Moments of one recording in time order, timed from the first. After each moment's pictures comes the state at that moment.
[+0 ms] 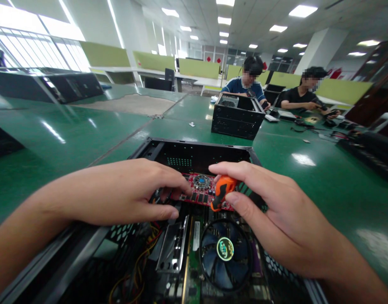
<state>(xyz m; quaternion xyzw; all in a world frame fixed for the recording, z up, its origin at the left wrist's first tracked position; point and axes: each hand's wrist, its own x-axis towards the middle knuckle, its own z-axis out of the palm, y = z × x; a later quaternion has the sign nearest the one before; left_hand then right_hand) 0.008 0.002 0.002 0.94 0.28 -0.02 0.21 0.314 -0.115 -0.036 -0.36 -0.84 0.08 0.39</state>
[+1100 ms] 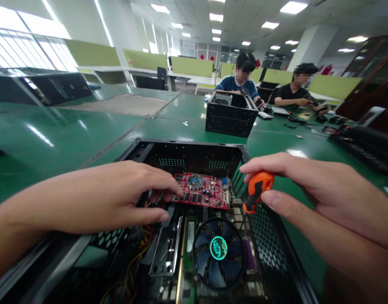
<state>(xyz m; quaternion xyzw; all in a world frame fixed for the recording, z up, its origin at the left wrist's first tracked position) 0.005 0.006 -0.003 0.95 0.27 -0.01 0.17 0.362 -0.145 -0.008 -0.45 -0.82 0.04 0.34</state>
